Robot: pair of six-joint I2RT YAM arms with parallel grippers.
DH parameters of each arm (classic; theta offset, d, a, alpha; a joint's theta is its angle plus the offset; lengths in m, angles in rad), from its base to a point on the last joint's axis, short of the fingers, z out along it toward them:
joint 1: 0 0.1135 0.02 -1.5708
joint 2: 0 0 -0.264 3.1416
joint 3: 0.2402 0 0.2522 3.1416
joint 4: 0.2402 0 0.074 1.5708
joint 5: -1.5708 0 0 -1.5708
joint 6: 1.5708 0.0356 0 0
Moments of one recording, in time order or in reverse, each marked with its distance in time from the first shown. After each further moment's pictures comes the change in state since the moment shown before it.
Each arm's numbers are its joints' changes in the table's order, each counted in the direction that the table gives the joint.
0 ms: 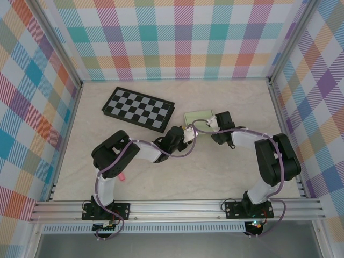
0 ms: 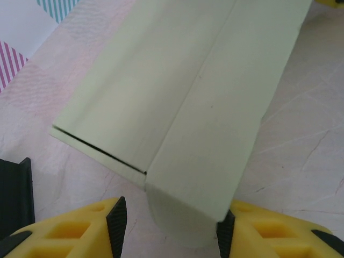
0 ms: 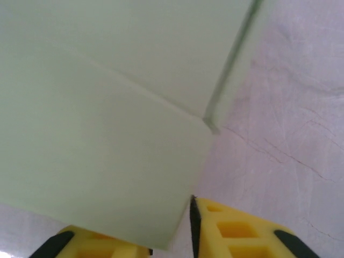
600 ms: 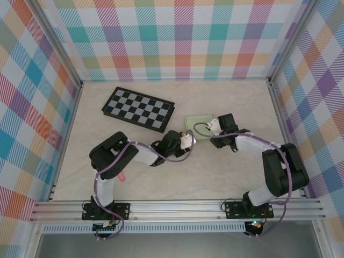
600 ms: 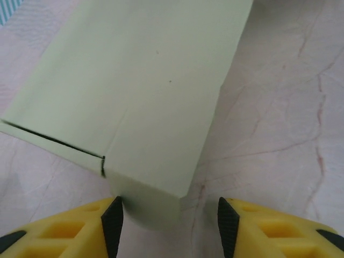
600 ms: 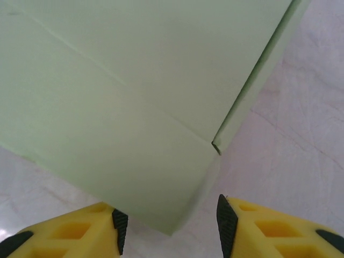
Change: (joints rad) left arm -0.003 -0.023 -0.087 -0.029 -0.129 0.049; right arm 0.002 -0.123 -0.056 0.065 0.093 -0.040
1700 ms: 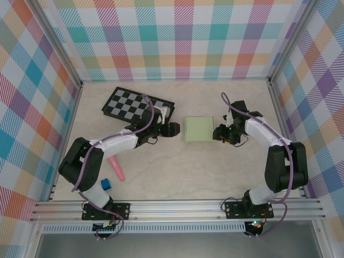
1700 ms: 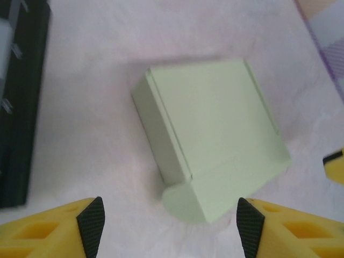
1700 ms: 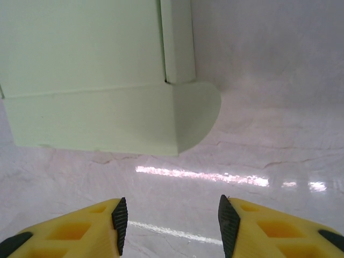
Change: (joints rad) left arm 0.233 -0.311 0.097 0.537 -0.317 -0.931; right arm -0.162 0.024 0.278 0.577 0.428 0.780
